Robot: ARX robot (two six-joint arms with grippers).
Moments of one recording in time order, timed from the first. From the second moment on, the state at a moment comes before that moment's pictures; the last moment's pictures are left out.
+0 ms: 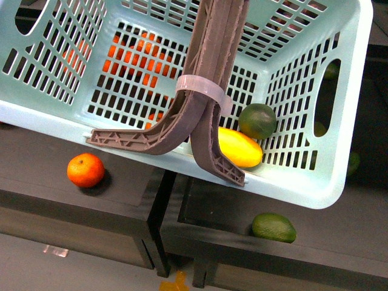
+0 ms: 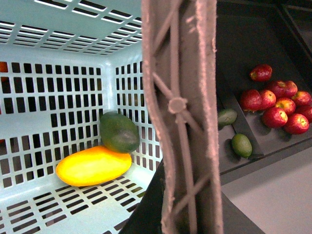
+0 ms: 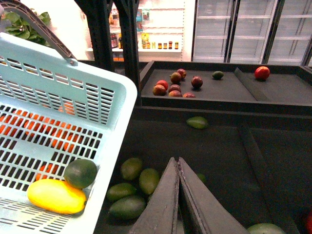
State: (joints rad) left arm -0.63 1.56 1.08 0.02 0.06 -0.30; right arm 0.00 0.01 0.01 0.01 0.00 0.00
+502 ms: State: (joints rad) left arm -0.63 1.56 1.08 0.02 0.06 -0.29; right arm 0.00 0.01 0.01 0.00 0.00 0.00
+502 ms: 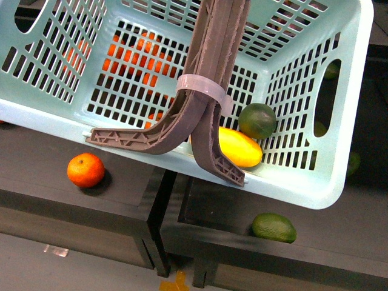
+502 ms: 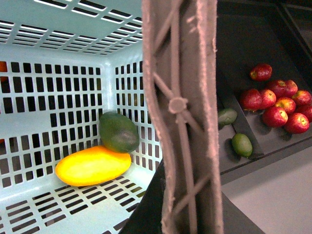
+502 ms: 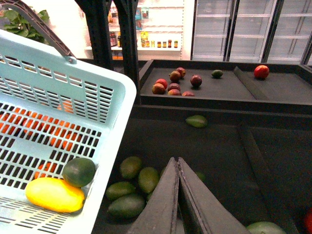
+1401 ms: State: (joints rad) left arm -0.62 1.56 1.08 0.02 0.05 -0.30; right arm 0.00 0.00 0.01 0.00 0.00 0.00
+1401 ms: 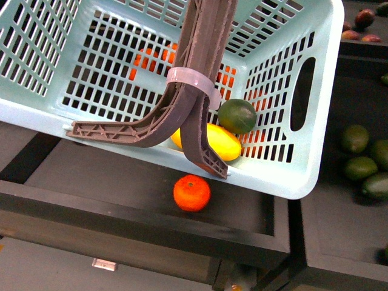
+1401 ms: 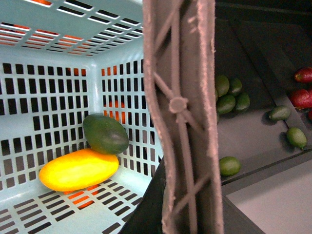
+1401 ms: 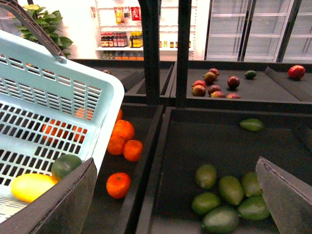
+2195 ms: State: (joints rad) left arm -0.63 1.57 1.08 0.02 0.06 -0.29; right arm 0.00 0.00 0.01 0.00 0.00 0.00
